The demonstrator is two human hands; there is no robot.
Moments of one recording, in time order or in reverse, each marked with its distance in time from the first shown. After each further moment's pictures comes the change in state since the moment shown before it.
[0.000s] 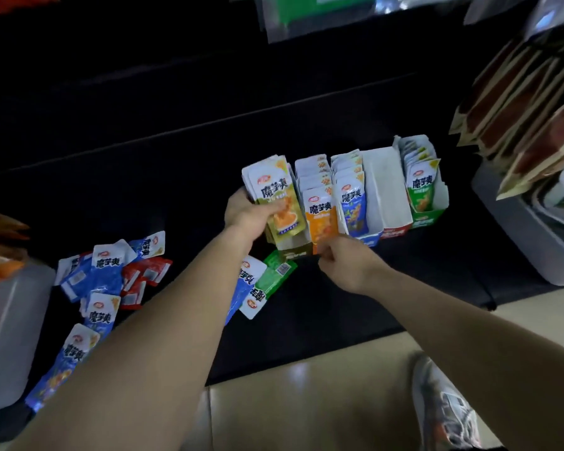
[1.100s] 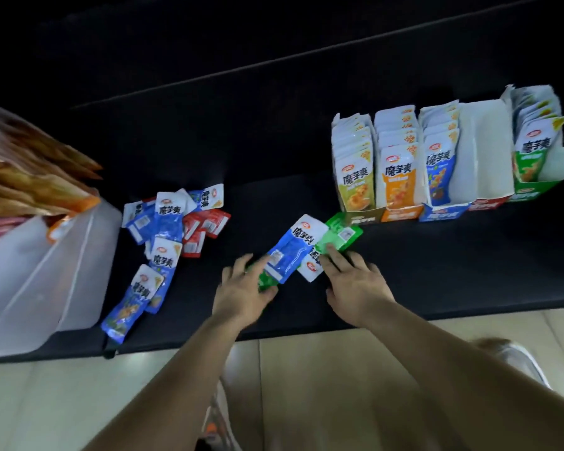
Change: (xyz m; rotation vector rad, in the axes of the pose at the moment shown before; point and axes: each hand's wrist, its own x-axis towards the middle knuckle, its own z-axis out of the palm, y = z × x) left_hand -0.076 -0.201 -0.121 0.984 -0.139 -0.052; right_hand 0.006 -0.030 0.150 -0.473 -0.188 -0.170
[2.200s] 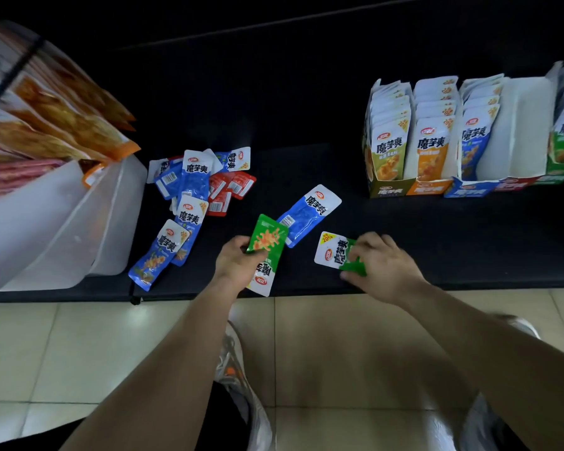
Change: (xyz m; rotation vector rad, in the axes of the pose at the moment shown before) left_hand -0.038 -0.034 -0.023 -0.783 0.062 -0.326; right_hand -0.027 -0.005 0.007 0.077 0.052 -0.003
